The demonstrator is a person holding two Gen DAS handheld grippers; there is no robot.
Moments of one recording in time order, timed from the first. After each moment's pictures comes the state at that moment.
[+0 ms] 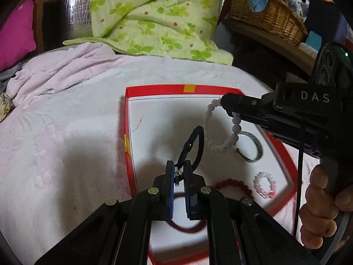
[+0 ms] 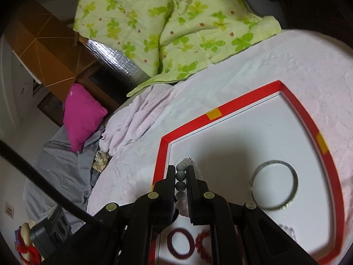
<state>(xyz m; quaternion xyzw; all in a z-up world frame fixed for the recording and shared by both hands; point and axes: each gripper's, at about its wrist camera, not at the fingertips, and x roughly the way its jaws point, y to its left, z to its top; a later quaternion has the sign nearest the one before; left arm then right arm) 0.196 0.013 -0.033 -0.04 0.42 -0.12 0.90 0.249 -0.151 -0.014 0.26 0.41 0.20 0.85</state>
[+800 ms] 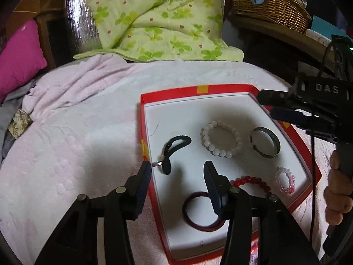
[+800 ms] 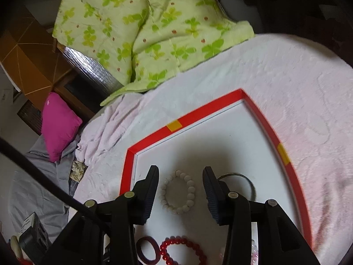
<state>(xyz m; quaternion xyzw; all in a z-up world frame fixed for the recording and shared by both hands) 0.182 0.010 -0.021 0.02 0.40 -0.07 0.91 0.252 -0.189 -0.017 0.25 0.41 0.12 0.87</state>
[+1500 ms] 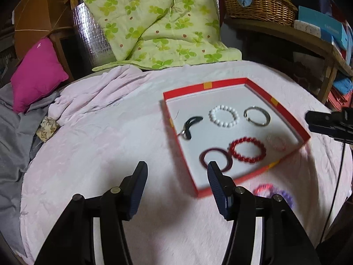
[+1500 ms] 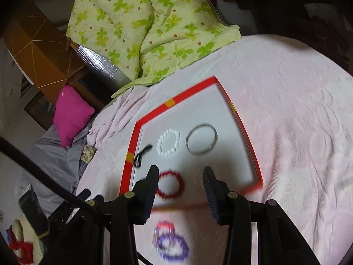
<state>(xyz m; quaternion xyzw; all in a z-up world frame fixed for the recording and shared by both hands) 0.093 0.036 0.007 0.08 0.38 -0.04 0.92 0.133 -0.237 -0.004 0.25 0.41 0.15 0.86</state>
